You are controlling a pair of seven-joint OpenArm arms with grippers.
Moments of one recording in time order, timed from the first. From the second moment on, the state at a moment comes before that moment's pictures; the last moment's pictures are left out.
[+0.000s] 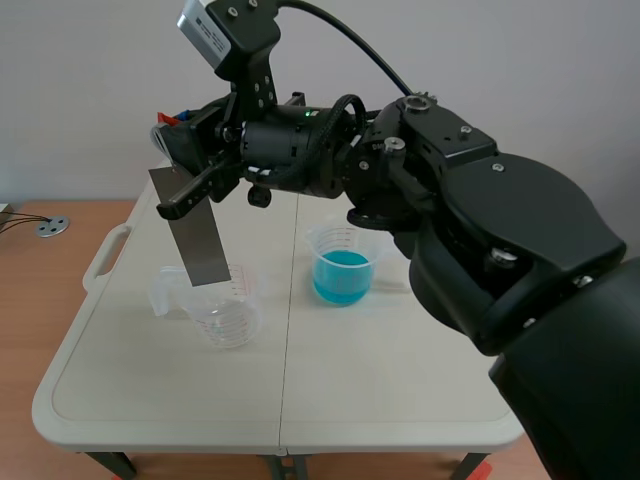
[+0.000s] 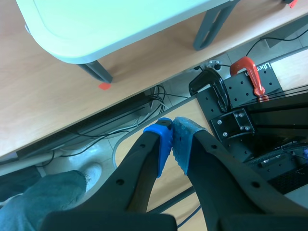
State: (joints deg) left arm 80.2 -32.4 -13.9 118.3 -15.5 -11.8 -2.0; right arm 17.7 1.4 -28.1 80.4 11.2 38.5 -6.6
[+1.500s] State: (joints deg) left arm 34.5 -32.4 -4.0 118.2 -12.0 -15.9 4.1; right arm 16.7 19.4 -9.0 93.1 23.5 42.6 -10.7
